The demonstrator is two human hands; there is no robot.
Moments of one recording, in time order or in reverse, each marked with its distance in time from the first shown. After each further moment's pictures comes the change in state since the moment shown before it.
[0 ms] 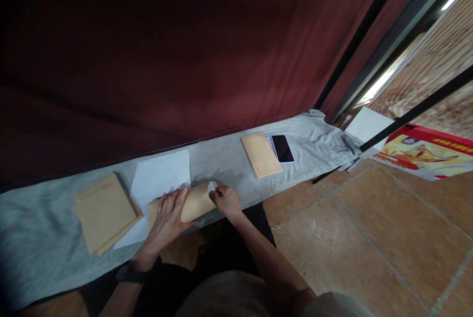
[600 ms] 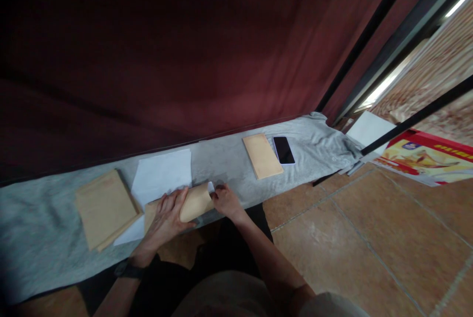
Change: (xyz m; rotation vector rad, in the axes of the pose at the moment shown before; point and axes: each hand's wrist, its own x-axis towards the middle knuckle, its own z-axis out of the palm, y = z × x) left_hand -0.009 -0.010 0.008 -0.020 -0.065 -0.037; right_hand 0.007 0.009 0.008 -0.300 -0.035 -0.323
